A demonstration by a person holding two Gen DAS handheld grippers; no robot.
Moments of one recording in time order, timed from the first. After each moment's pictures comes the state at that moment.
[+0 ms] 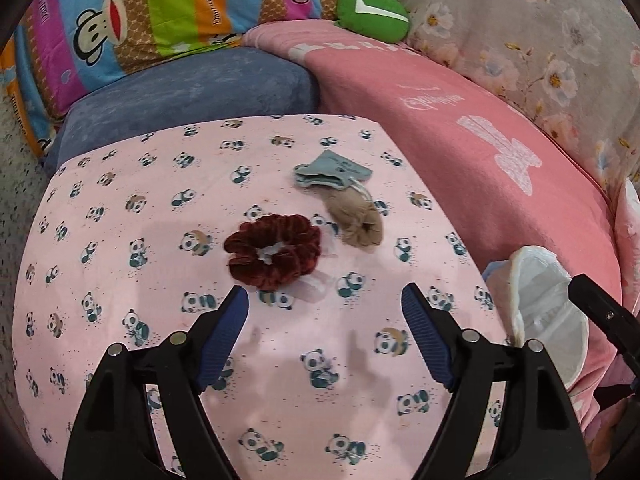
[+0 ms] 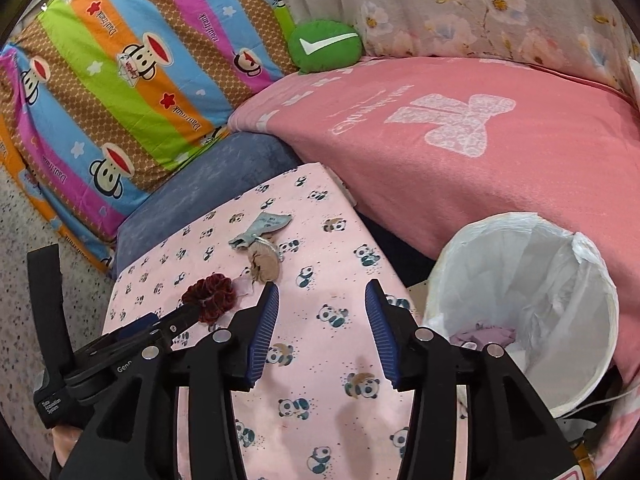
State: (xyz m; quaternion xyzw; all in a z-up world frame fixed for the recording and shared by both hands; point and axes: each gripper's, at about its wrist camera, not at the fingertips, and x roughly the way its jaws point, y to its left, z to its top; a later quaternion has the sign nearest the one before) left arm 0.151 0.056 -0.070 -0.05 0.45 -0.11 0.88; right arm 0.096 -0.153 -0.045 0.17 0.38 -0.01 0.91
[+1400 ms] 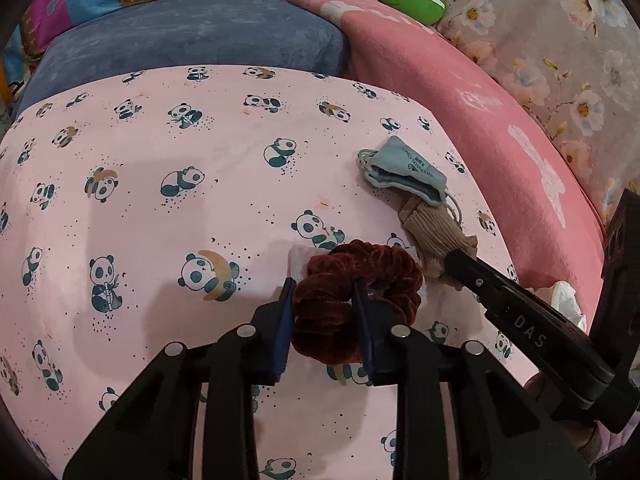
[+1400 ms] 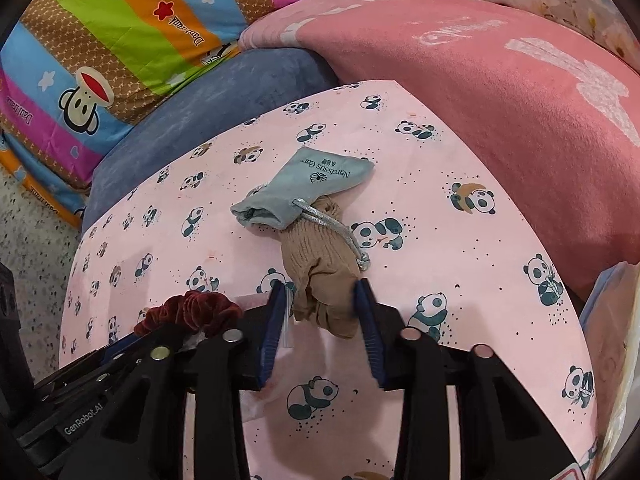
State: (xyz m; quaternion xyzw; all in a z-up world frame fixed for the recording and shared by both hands) left arm 0.233 0.108 -0.130 -0.12 0.50 -0.15 0.84; right arm 0.265 -0.056 -0.157 0.13 0.48 0.02 0.86
